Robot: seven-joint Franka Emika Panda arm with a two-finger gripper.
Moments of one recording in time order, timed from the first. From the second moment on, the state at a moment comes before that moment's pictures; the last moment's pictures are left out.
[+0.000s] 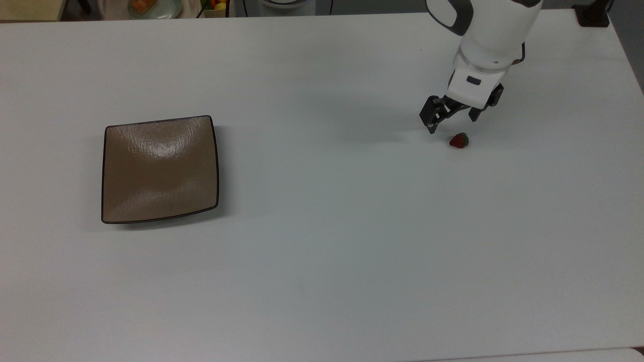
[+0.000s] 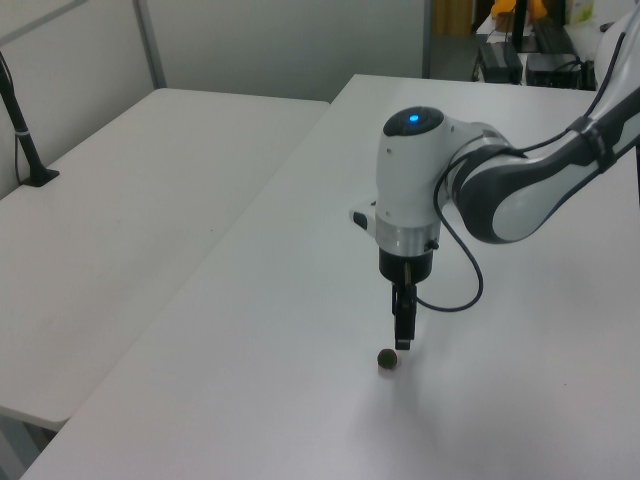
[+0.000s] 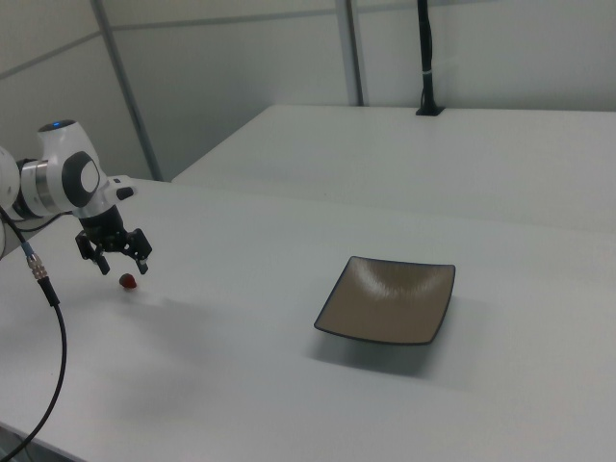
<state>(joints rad) 0.63 0.49 0.02 -1.61 -0.05 2.14 0.26</state>
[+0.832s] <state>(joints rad) 0.66 0.59 0.02 -1.60 -0.07 2.28 0.26</state>
